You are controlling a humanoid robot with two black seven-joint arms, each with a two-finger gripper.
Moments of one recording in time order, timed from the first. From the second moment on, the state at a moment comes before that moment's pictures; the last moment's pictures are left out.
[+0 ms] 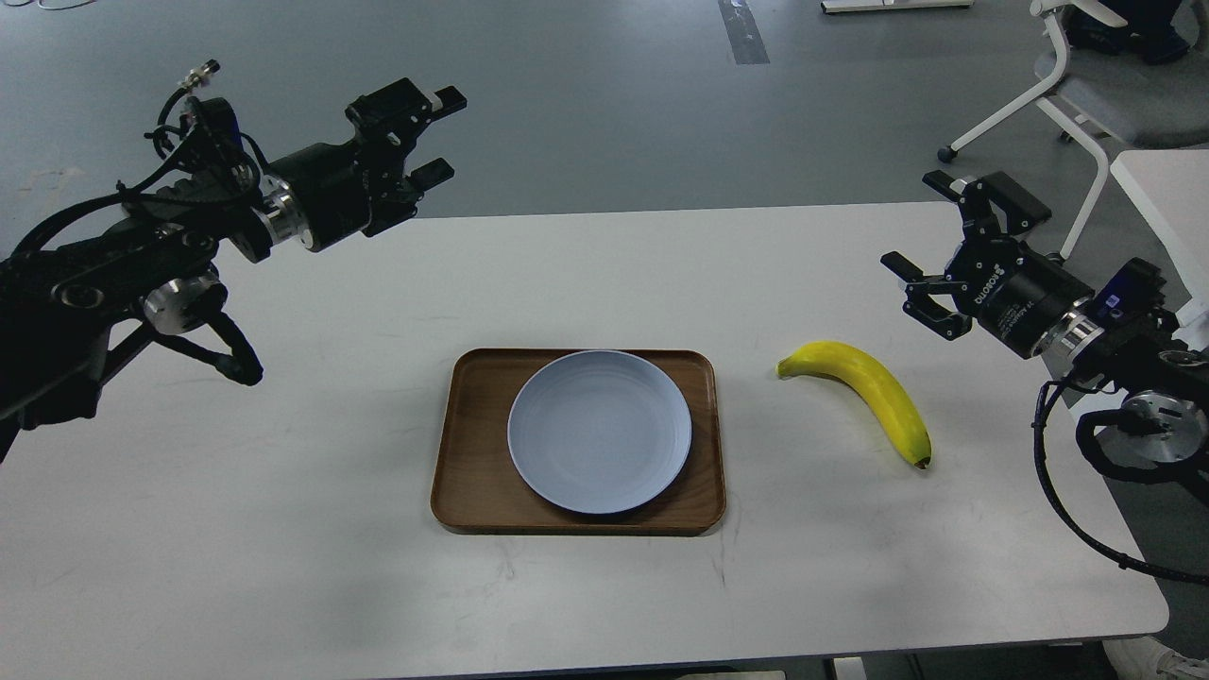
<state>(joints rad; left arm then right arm) -1.04 0.51 -0.19 -0.83 0.37 -0.37 -0.49 0.68 -0.71 0.40 0.95 -0.19 0.49 0.49</state>
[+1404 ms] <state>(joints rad) -0.67 0.51 -0.63 -0.71 0.26 -0.49 -0.49 1.15 -0.72 -0.16 0.79 -1.35 0.48 0.49</state>
